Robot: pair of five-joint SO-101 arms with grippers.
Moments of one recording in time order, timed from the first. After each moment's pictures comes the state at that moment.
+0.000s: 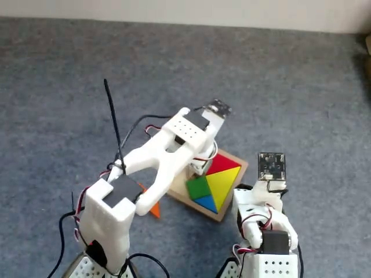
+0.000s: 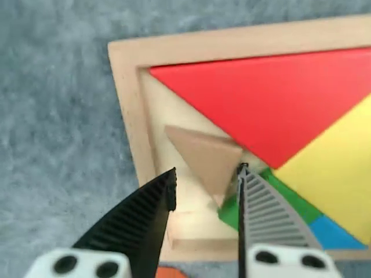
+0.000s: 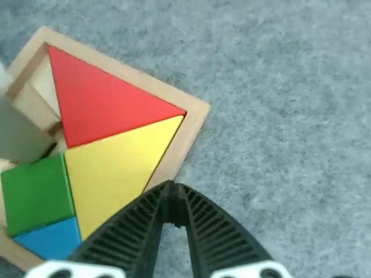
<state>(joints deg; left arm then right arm) 32.3 24.6 1.5 75.1 9.5 -4.5 -103.7 95.9 64.4 2.2</state>
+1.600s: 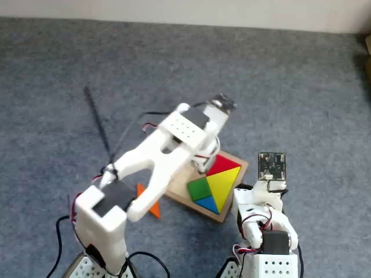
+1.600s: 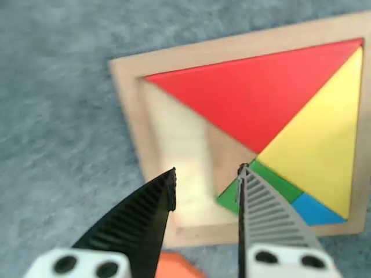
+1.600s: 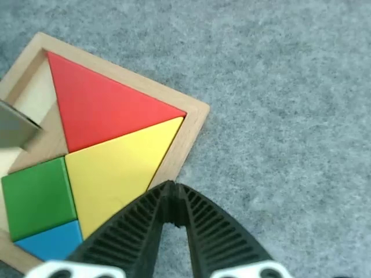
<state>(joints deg) 31.1 17.9 0.7 77.7 7.7 -4.5 -103.7 95.9 64.2 2.2</state>
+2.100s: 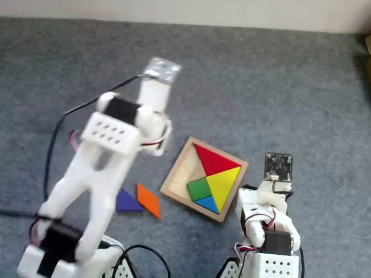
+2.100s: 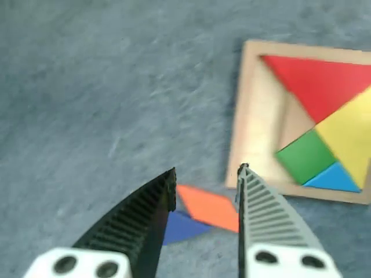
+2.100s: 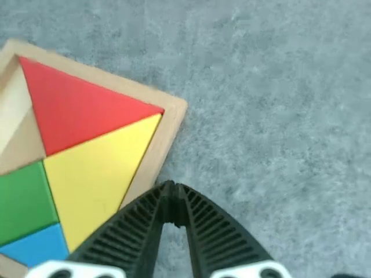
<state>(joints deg) 15.0 -13.7 10.6 87.6 7.5 -0.8 -103.7 95.9 65.6 2.2</state>
